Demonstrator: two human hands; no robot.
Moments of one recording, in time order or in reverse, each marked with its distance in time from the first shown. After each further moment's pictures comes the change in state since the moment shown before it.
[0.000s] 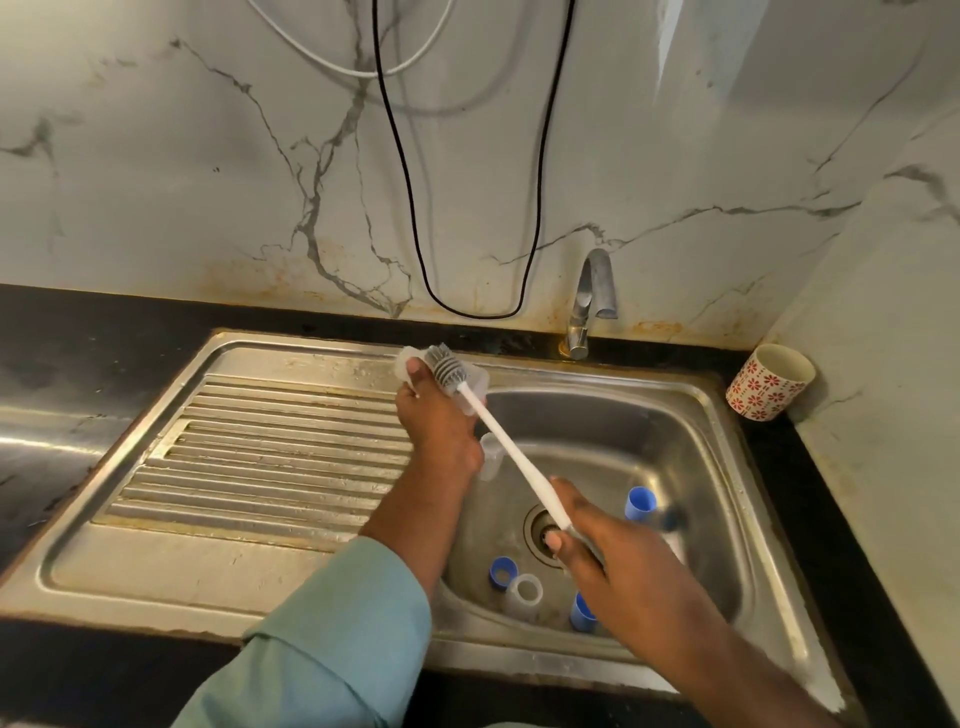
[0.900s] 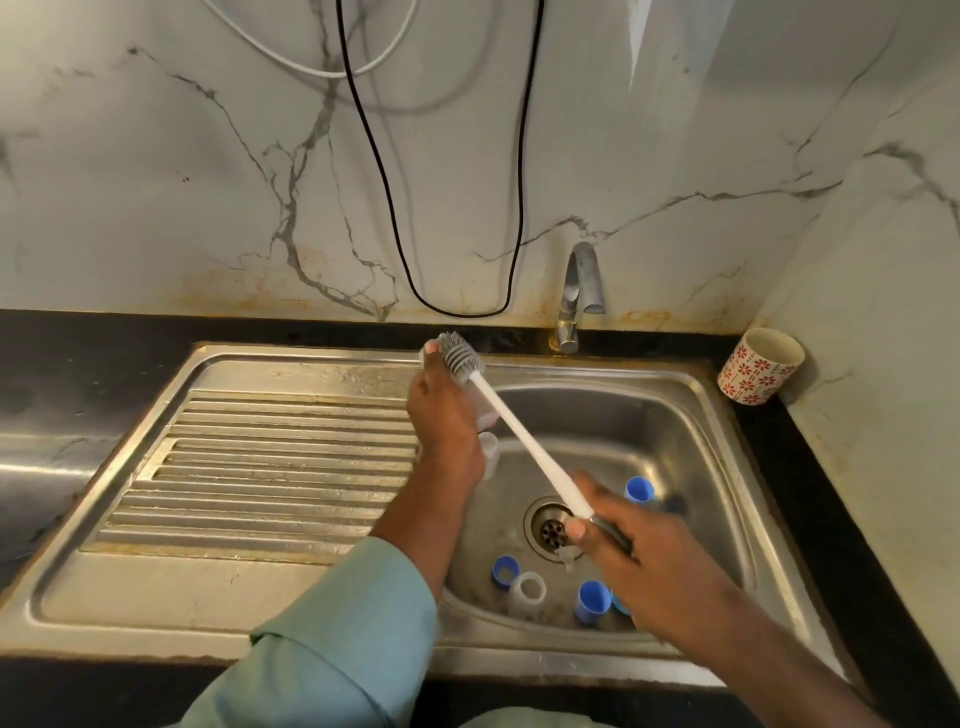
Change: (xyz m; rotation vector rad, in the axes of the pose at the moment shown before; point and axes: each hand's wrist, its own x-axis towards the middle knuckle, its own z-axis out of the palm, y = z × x) left_hand -0.005 -0.003 0.009 0.286 -0.047 0.122; right_hand -0.006 0.003 -0.014 0.343 0.076 -0.020
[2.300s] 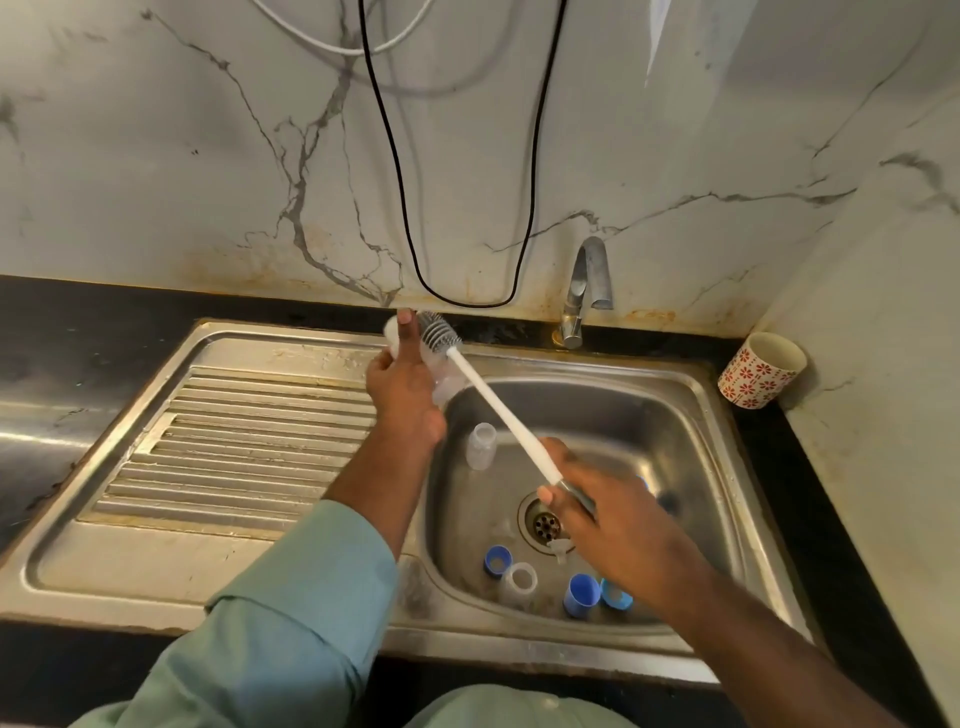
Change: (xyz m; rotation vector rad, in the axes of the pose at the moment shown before) left_hand 0.029 0.025 -0.020 -0.098 -0.015 -0.108; right_hand 0.035 0.006 0.007 -0.246 -0.025 -0.033
